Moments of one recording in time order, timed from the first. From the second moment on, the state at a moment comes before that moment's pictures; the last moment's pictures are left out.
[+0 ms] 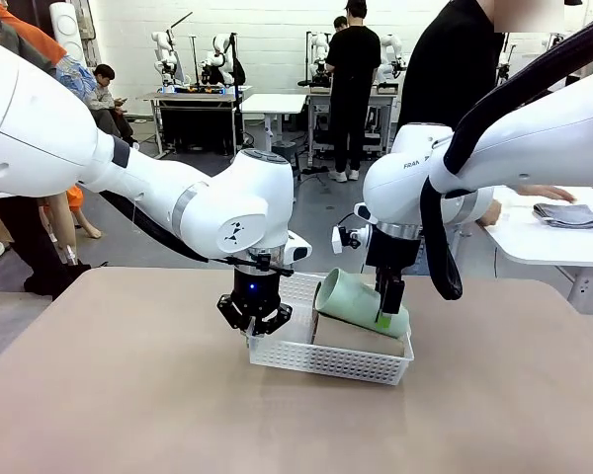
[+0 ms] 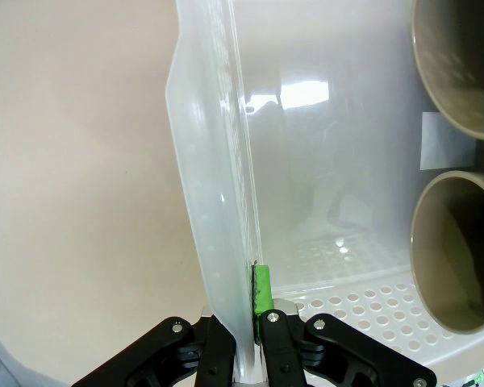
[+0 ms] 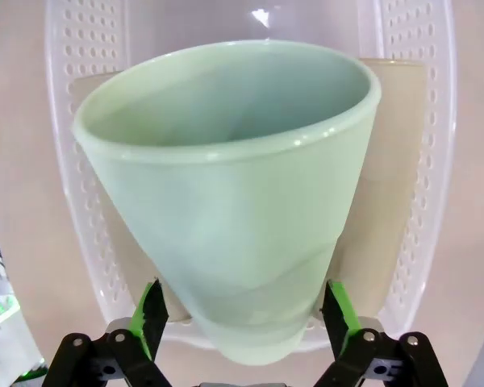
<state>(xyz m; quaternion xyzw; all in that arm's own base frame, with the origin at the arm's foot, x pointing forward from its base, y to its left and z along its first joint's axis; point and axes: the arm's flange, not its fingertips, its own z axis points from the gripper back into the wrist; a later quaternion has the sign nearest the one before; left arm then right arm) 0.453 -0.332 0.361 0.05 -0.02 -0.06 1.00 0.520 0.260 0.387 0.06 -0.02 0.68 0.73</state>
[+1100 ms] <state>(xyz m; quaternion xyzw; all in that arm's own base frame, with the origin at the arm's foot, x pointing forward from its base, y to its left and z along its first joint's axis) 0.453 -0.332 0.361 0.05 -0.02 -0.06 1.00 0.352 -0.086 0.478 0.32 -0.57 0.60 0.46</state>
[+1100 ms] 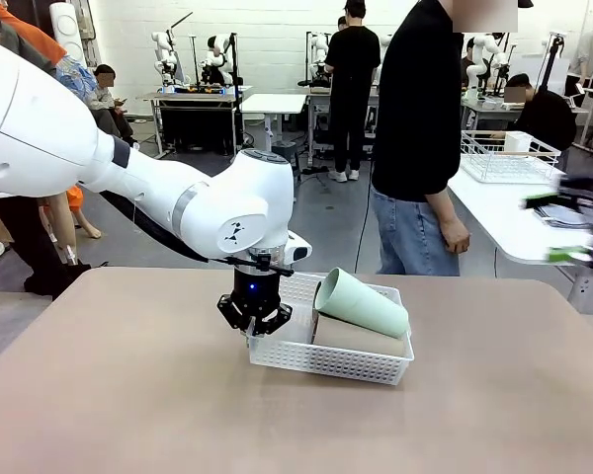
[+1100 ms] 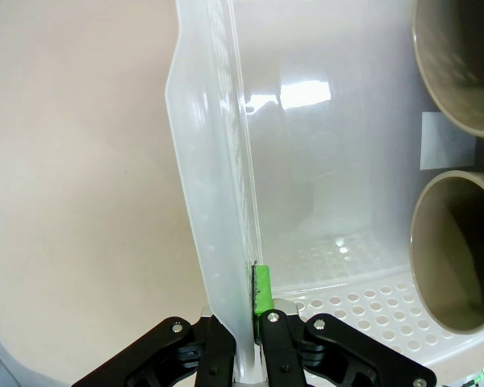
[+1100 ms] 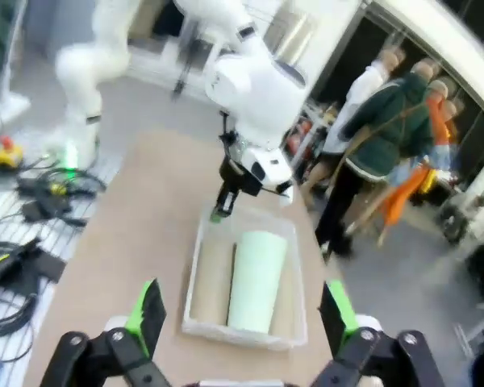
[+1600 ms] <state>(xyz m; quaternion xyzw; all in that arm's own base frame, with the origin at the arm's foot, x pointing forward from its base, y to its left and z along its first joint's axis) 0.453 -0.333 0.361 0.05 -0.02 -0.06 1.00 0.375 -0.207 0.347 0.42 -0.56 0.49 0.52</state>
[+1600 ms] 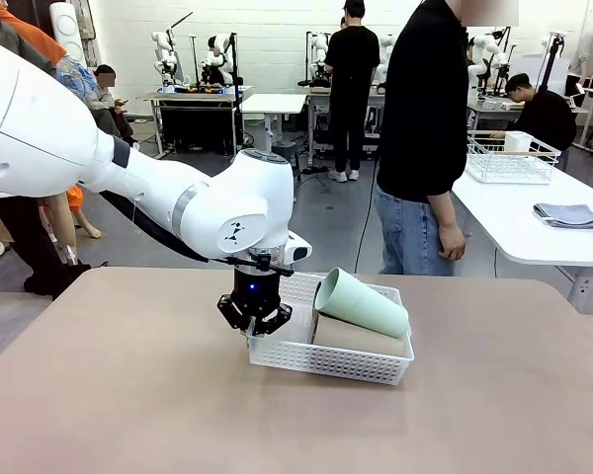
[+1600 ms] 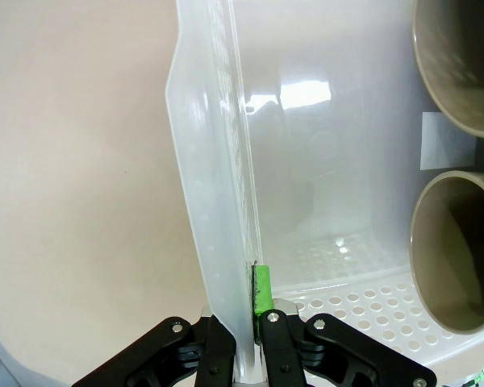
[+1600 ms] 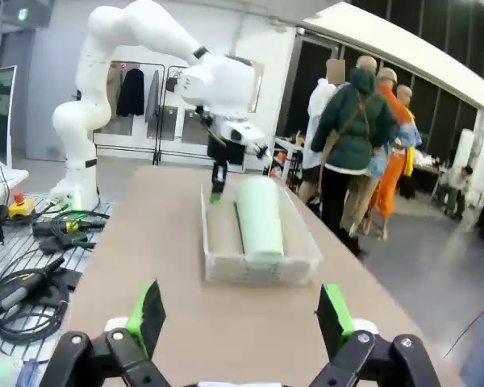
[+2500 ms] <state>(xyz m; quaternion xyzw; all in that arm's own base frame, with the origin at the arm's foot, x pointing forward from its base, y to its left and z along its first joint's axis) 0.453 -0.333 0.361 0.05 -0.02 -0.06 1.00 0.380 -0.210 0.347 0.42 -0.56 0.49 0.53</state>
